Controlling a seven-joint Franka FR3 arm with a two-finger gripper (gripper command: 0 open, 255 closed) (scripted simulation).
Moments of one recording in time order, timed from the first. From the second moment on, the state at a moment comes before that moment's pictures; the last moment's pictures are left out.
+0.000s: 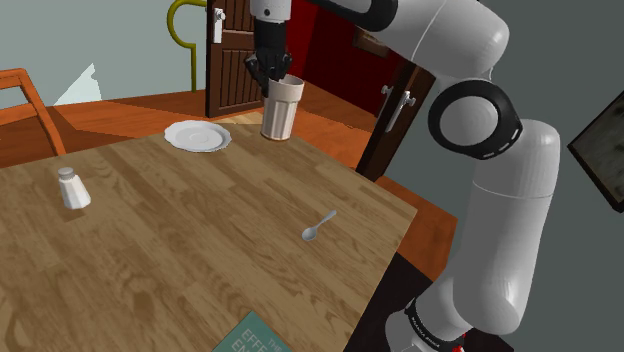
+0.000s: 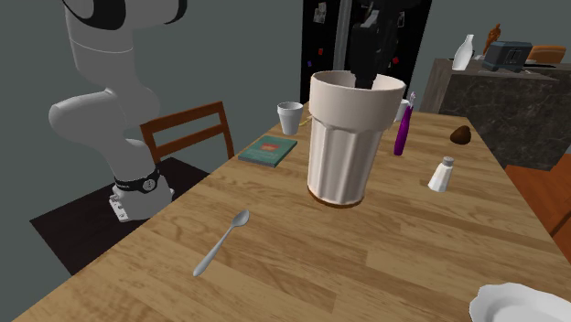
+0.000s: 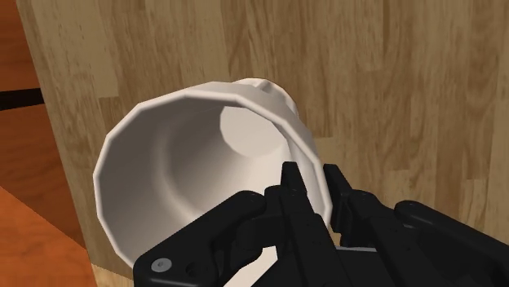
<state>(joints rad) 0.07 0.44 0.18 -1.01 -0.19 1.36 0.25</state>
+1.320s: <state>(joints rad) 0.13 -0.12 0.26 -1.68 -0.07 1.47 0.42</state>
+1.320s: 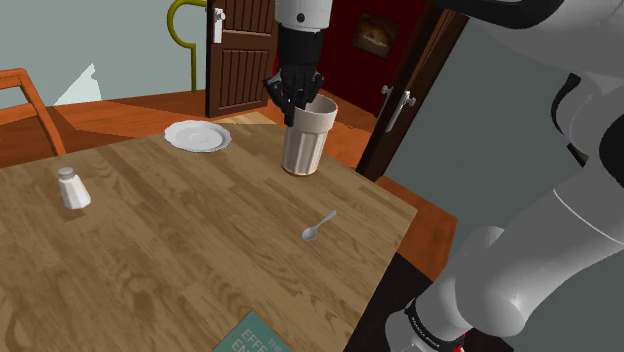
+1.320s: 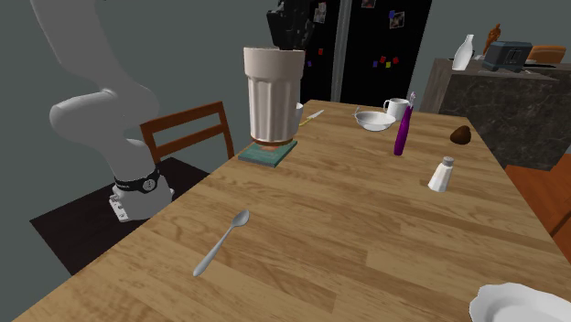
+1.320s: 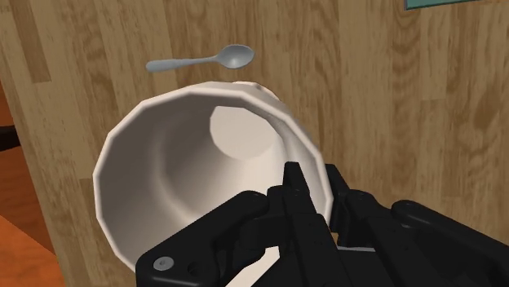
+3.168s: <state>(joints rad) 0.28 -0.52 0.41 -2.17 0.13 1.57 0.66</state>
